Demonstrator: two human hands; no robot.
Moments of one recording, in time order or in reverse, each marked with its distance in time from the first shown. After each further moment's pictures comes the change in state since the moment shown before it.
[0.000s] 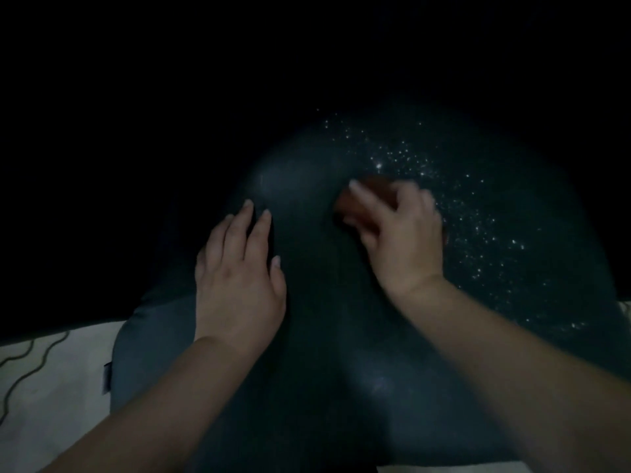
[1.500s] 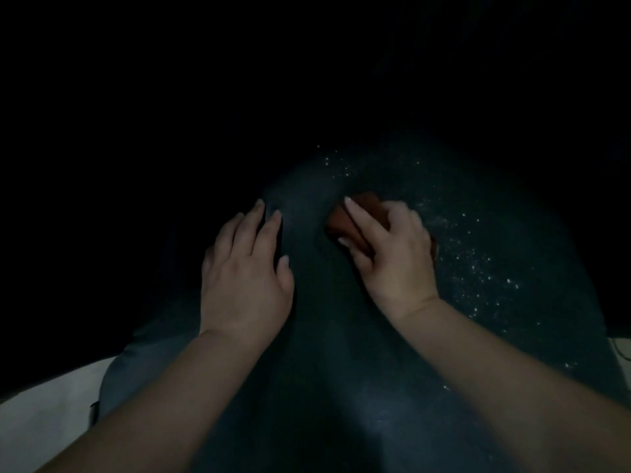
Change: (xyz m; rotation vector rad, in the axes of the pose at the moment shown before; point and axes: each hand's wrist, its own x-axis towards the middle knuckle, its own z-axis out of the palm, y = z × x) left_hand 0.048 0.007 -0.005 -0.022 -0.026 -0.009; right_hand 0.030 -0.001 0.002 0.115 0.000 -0.043
